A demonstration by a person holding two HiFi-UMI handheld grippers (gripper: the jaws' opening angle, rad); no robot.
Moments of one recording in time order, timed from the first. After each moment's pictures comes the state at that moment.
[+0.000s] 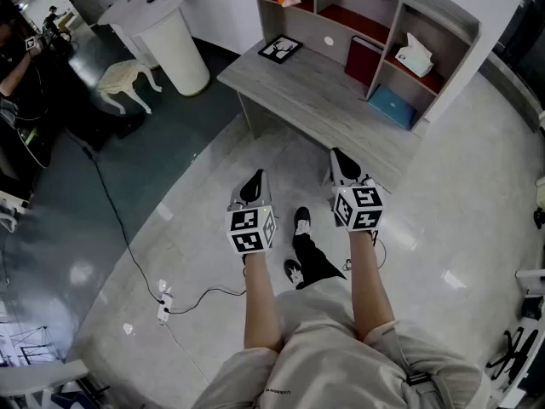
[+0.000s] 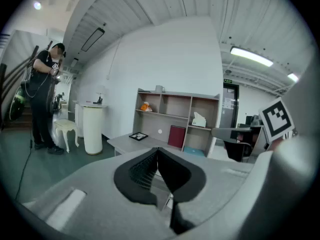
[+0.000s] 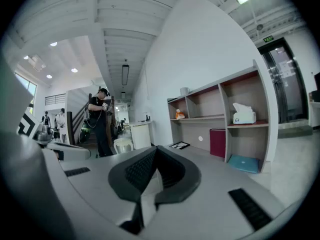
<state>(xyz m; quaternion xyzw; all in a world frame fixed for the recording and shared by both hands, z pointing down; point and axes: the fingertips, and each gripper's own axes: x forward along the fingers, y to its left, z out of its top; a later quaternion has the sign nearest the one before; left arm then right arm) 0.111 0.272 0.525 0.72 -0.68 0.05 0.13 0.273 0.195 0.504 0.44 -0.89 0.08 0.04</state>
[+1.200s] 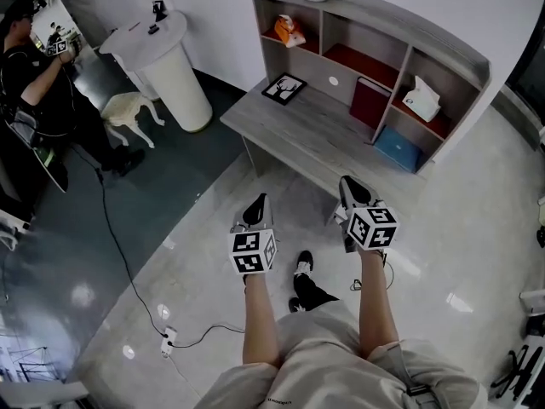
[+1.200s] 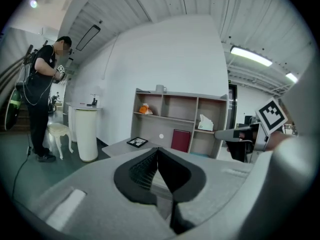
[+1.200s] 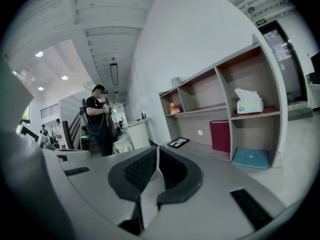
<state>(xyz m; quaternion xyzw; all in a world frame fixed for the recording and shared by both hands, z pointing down) 0.078 0.184 0.514 0.73 -0.66 0.06 0.12 0.267 0.106 0.509 0.44 -0.88 0.17 0.04</state>
